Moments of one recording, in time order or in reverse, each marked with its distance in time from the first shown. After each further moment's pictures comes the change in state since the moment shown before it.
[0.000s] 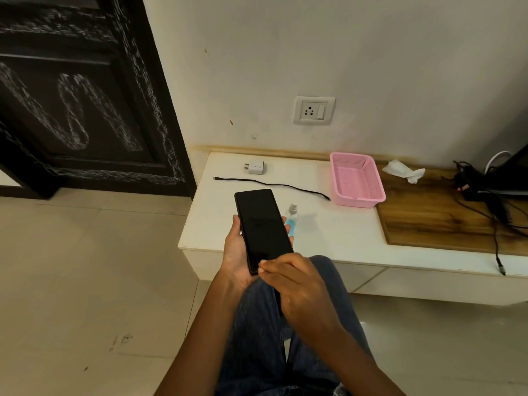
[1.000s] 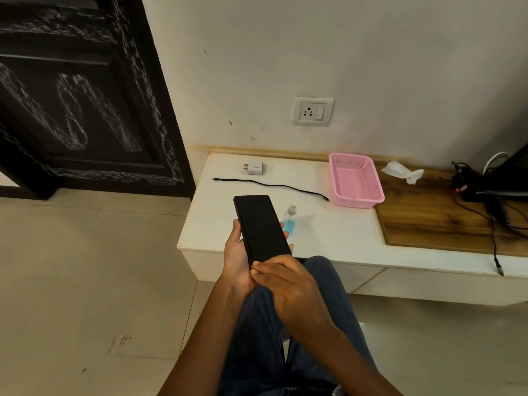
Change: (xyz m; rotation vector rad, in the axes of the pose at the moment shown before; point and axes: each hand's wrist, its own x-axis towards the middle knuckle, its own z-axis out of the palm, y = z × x) left_hand -0.001 -0.008 -0.003 0.053 0.078 0.021; right_hand 0.001 -0.004 0.005 0.071 -0.116 0.105
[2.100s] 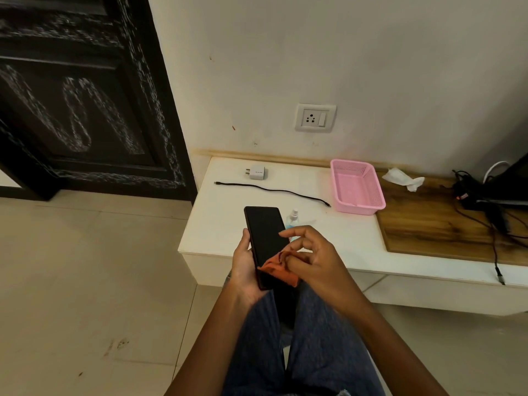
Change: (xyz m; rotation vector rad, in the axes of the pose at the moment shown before) left_hand 0.006 -0.009 -0.005 0.003 -0.054 -0.082; right_hand 0.037 0.021 -0.043 0.664 -0.186 0.670
